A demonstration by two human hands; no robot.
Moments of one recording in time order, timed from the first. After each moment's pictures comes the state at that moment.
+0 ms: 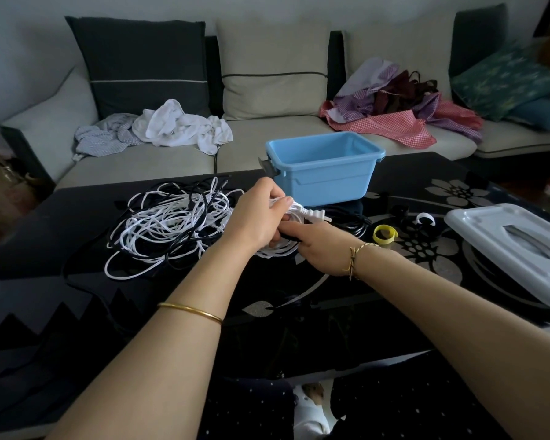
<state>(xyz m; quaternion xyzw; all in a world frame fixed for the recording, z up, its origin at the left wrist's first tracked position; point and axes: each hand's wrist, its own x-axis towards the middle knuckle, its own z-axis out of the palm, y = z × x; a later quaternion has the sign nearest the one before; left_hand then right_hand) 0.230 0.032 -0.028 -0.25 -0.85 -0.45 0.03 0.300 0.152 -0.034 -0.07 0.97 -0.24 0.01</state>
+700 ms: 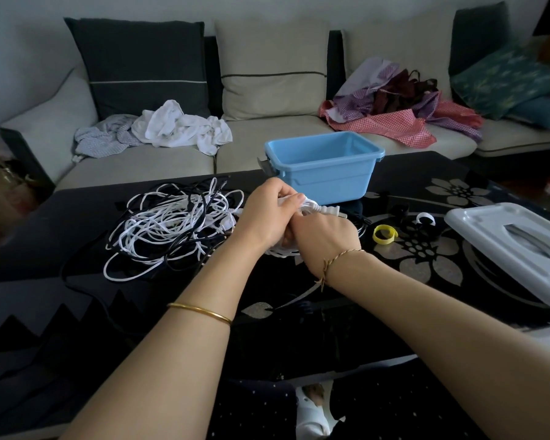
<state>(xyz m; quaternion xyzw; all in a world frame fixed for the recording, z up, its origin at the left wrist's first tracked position) 0.232 0.046 -0.028 -0.28 -0.81 -0.51 0.04 0.304 0.133 -0.032 0.05 0.99 0.02 -0.12</state>
